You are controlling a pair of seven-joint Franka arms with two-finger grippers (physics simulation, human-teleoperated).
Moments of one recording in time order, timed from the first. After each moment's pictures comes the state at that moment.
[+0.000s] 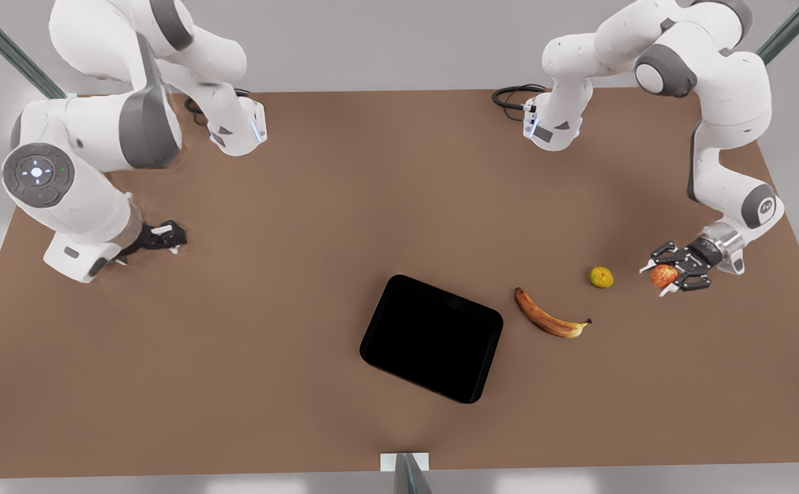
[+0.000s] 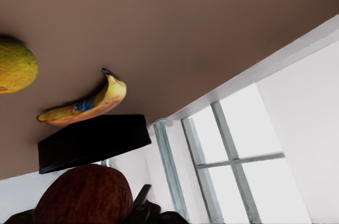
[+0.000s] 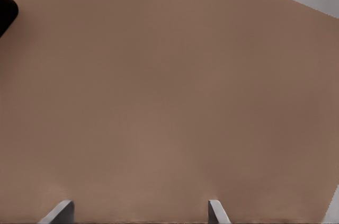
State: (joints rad) left arm 0.08 0.55 0.54 -2.01 -1.64 1.56 -0.37; right arm -0.05 0.36 0.28 -1.05 -0.23 1.25 -0.09
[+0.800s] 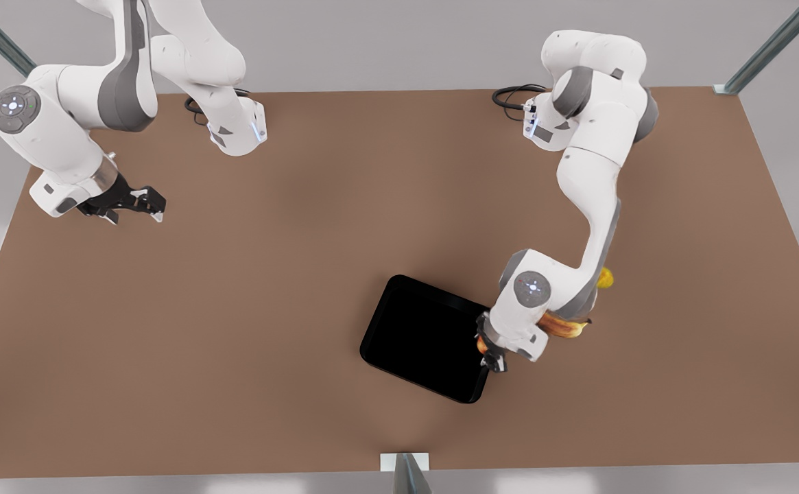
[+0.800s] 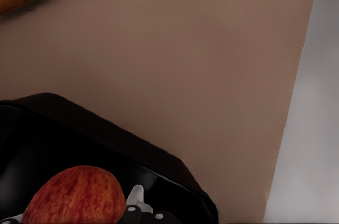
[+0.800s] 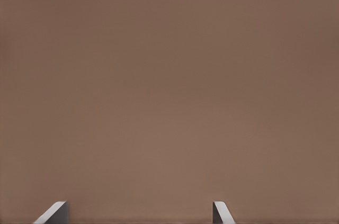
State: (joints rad) left arm -0.20 0.89 -0.29 -1.21 0.51 2.34 -2.31; right arm -0.22 -0.22 0.19 -2.00 0.01 1.81 -0.09
